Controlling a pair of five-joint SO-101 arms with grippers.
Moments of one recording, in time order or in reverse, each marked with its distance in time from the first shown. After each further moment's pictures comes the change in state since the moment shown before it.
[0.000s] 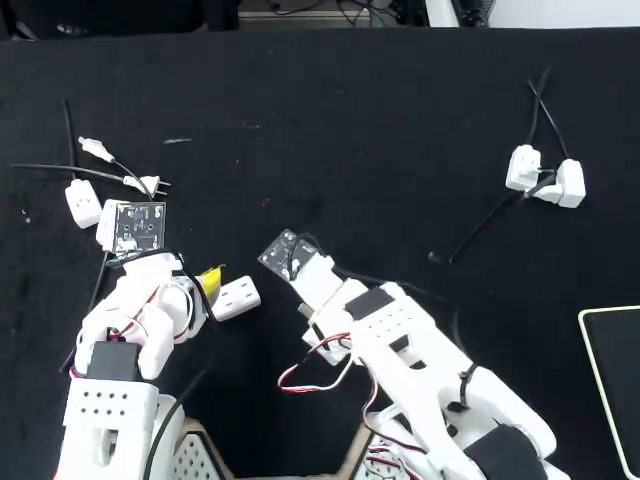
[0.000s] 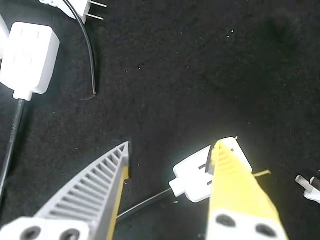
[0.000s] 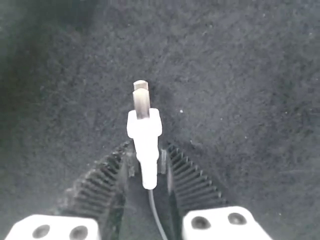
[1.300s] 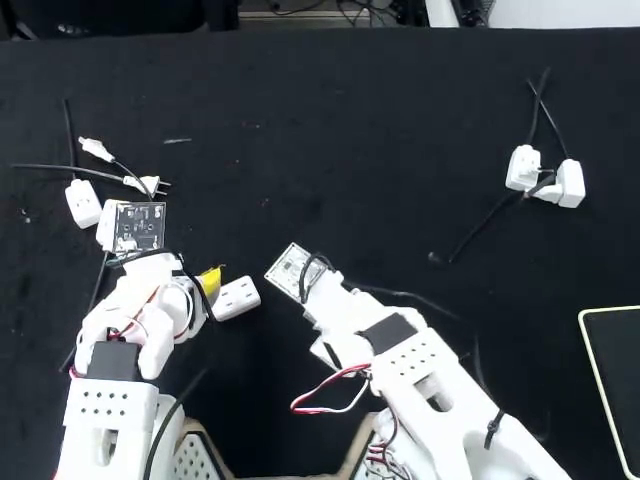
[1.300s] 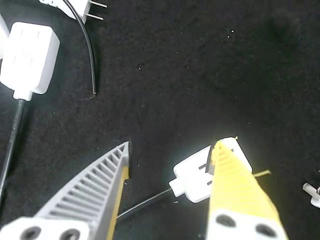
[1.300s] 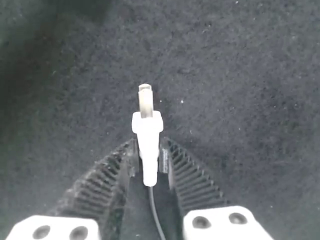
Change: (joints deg) left arm 0.0 0.0 0.0 0.0 0.0; right arm 0.0 -18.0 9.1 2.3 4.4
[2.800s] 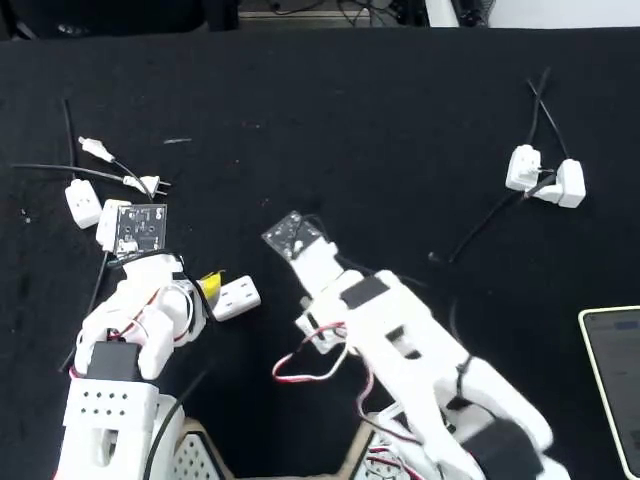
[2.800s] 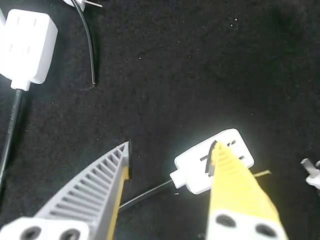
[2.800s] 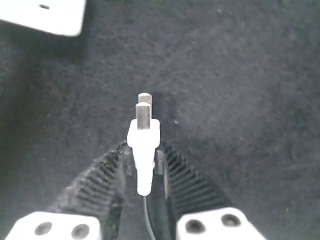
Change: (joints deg) left arm -0.1 0.0 0.0 1.9 0.0; right arm -0.2 18.8 -13.2 0.0 -12.1
